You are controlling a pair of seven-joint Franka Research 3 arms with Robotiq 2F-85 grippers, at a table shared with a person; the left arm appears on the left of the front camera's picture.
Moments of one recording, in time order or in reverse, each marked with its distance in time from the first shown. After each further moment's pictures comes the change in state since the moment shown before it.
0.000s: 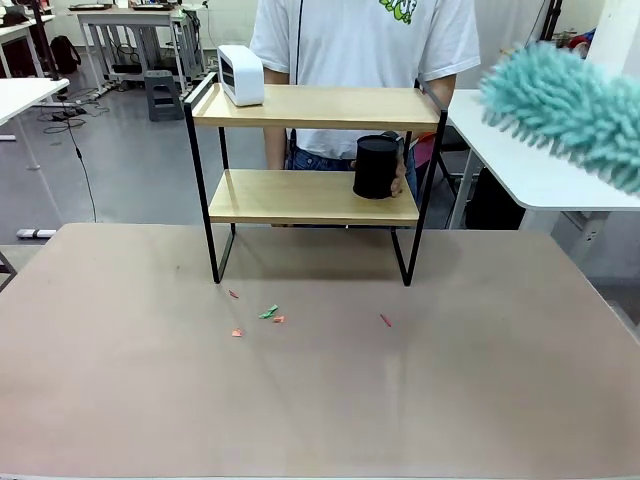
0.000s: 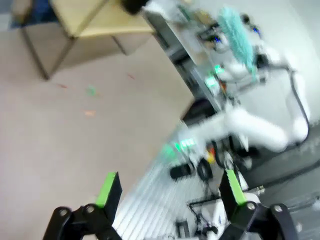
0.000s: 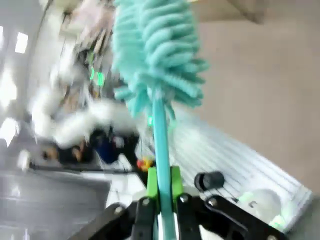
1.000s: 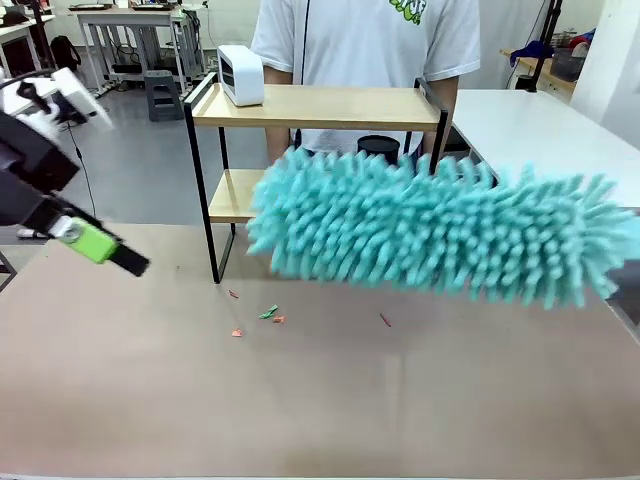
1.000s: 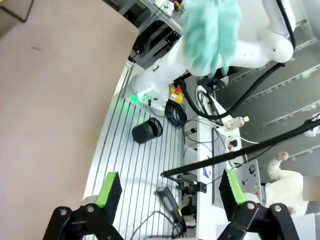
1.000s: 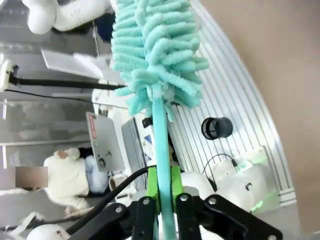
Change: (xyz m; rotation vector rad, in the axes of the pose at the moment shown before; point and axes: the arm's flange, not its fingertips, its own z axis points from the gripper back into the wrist) left arm 0.035 -0.079 -0.181 -0.216 0.374 -0.186; right arm 0.081 0.066 -0.151 0.087 0.645 0.297
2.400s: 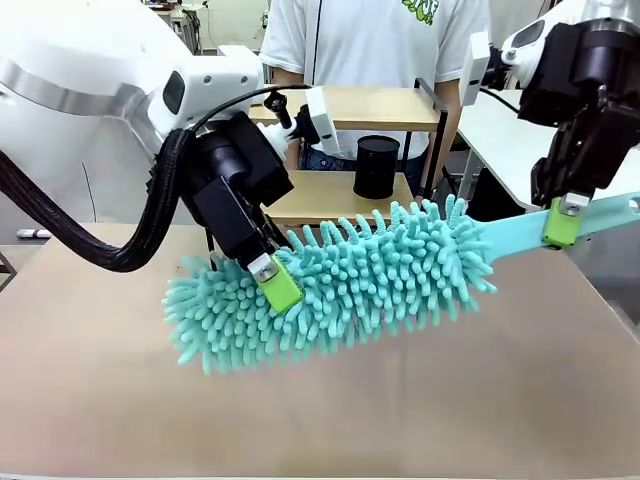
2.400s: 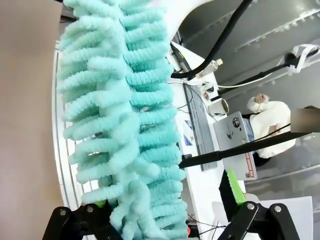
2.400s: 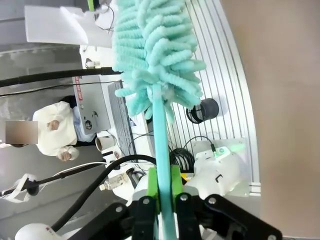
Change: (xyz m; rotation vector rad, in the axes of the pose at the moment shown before) left arm 0.111 -0.022 -0.171 -0.242 0.377 -0.184; right arm 0.130 -0.030 -0.030 -0.008 0.299 0.091
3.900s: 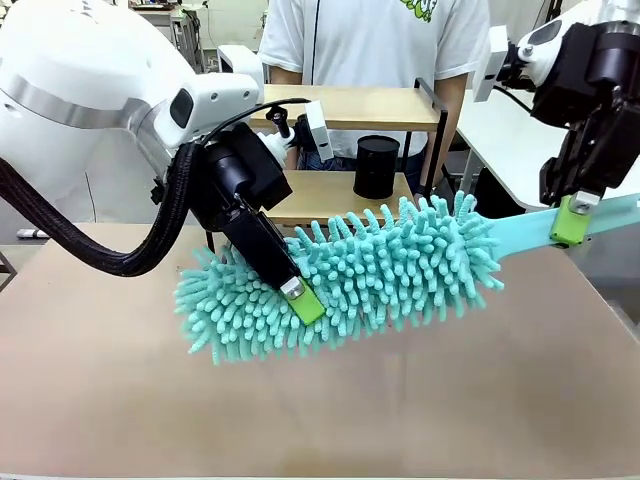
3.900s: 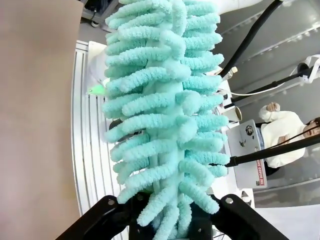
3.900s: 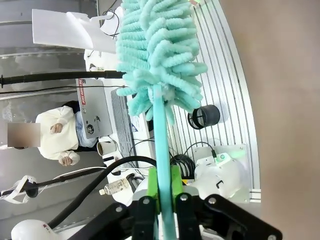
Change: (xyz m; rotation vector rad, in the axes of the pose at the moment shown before) left arm -0.006 0.019 0.005 0.065 -0.032 0.023; right arm -0.013 -0.003 0.003 0.014 -0.041 0.015
